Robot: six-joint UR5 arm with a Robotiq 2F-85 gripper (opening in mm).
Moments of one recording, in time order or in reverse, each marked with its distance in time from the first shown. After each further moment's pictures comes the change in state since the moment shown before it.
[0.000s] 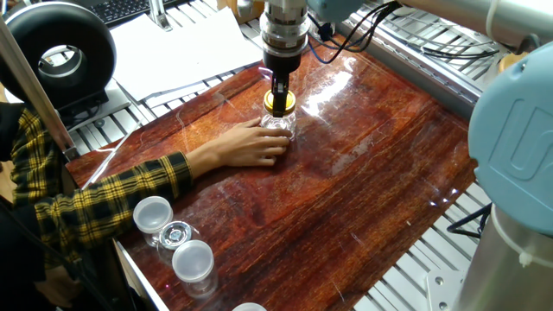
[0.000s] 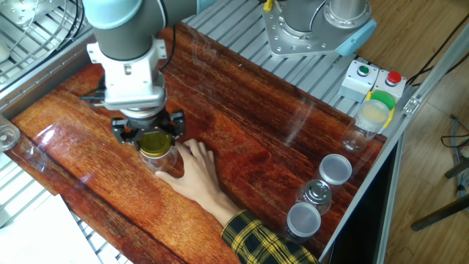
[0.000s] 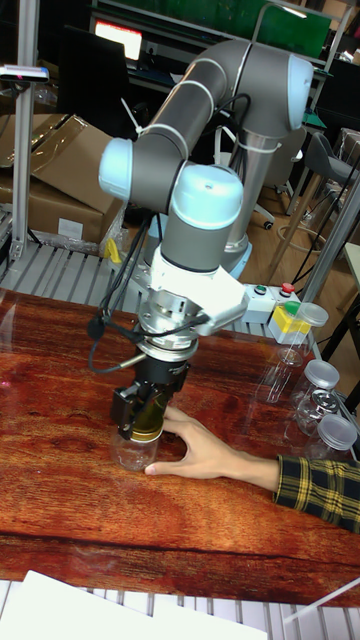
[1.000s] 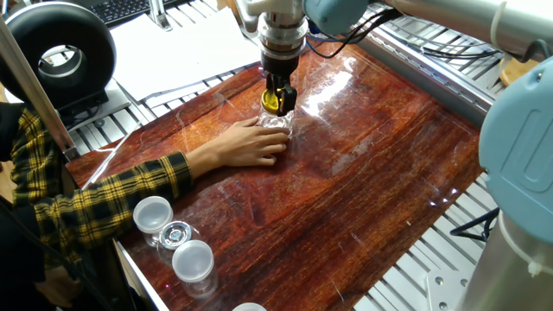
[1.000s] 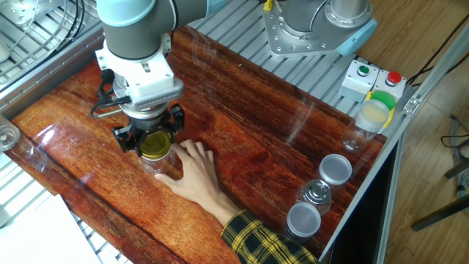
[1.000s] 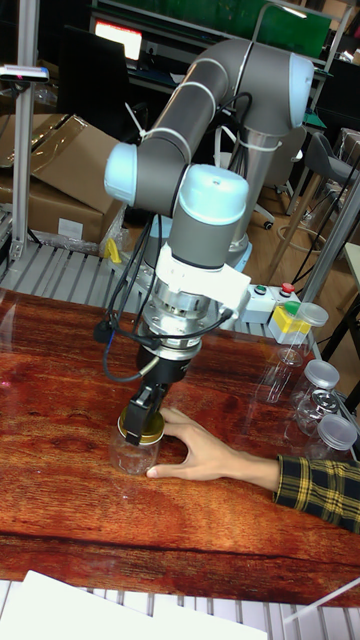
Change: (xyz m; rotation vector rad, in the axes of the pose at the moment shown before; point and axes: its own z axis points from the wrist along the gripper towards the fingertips) arm -0.008 -0.012 0.000 0.074 -0.024 -0.307
